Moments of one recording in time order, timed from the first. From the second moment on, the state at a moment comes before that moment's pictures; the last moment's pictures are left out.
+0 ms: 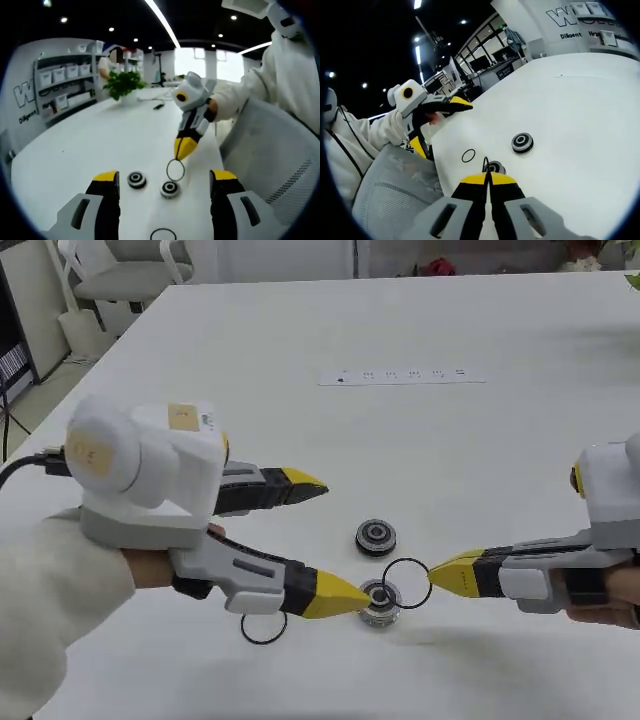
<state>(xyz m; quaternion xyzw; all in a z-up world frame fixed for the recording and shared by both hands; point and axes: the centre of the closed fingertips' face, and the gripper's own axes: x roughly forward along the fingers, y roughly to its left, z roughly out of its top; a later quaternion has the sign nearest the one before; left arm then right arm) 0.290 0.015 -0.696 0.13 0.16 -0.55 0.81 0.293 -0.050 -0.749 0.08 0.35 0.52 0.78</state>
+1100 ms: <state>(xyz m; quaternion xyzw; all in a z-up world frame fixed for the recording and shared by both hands) 0.248 0.127 -0.712 0.11 0.20 -0.44 0.87 0.298 -0.016 -0.705 0.05 0.32 0.56 0.76</state>
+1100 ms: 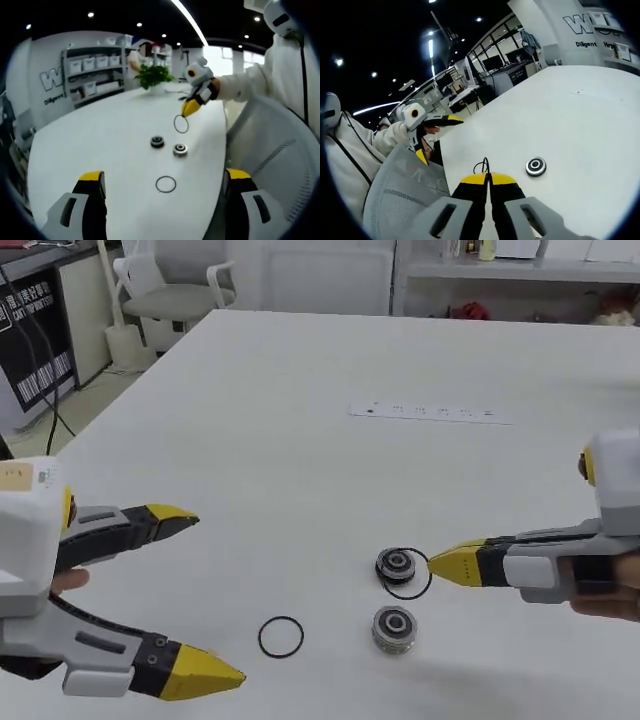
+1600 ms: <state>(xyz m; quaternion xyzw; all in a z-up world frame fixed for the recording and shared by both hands) 0.236 0.142 -0.726 0.09 0.21 -0.41 0.88 0.288 0.027 -0.713 0.02 0.34 0.60 0.72</state>
